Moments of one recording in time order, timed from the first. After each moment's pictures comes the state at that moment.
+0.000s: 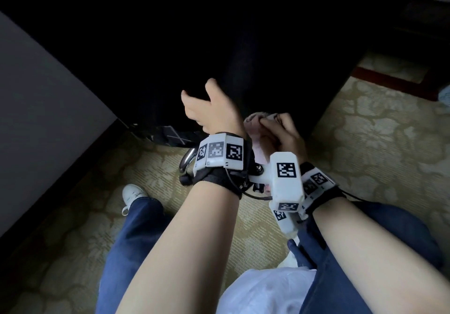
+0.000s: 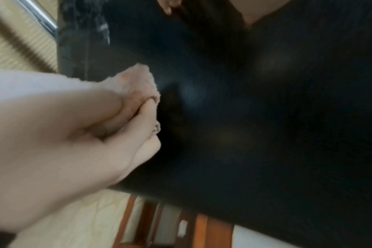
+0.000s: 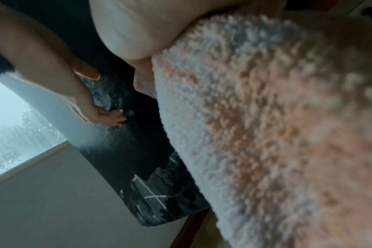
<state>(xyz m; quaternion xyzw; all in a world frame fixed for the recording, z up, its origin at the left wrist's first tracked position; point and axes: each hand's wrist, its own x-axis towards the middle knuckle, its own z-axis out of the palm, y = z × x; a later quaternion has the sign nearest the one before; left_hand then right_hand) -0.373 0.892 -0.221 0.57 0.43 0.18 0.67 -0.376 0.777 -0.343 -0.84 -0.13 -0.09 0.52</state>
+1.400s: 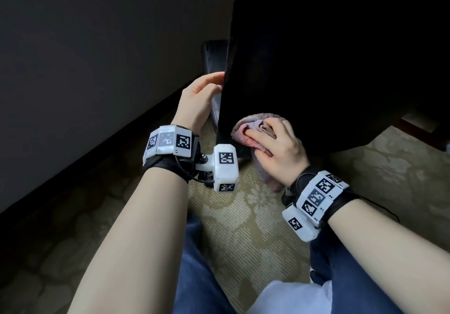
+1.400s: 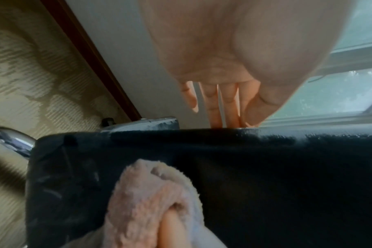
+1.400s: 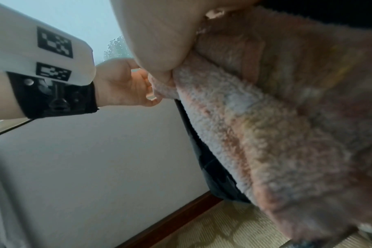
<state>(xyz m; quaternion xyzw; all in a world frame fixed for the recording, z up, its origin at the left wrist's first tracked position) -0.428 1.136 -0.224 0.65 0.13 0.12 0.74 -0.418 0.942 -0.299 -0.85 -0.39 -0.26 0.24</state>
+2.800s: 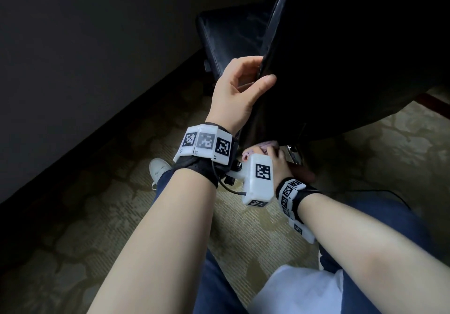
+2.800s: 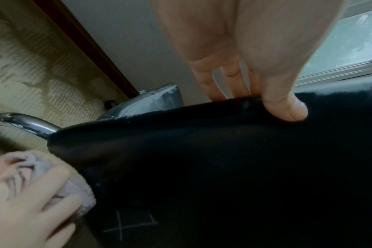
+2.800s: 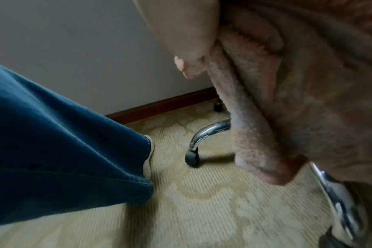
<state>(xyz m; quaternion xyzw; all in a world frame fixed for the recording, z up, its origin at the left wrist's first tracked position) -0.424 1.095 -0.261 0.68 0.05 0.15 0.71 -0.438 0.960 -0.387 -0.94 -0.32 0.10 -0.02</state>
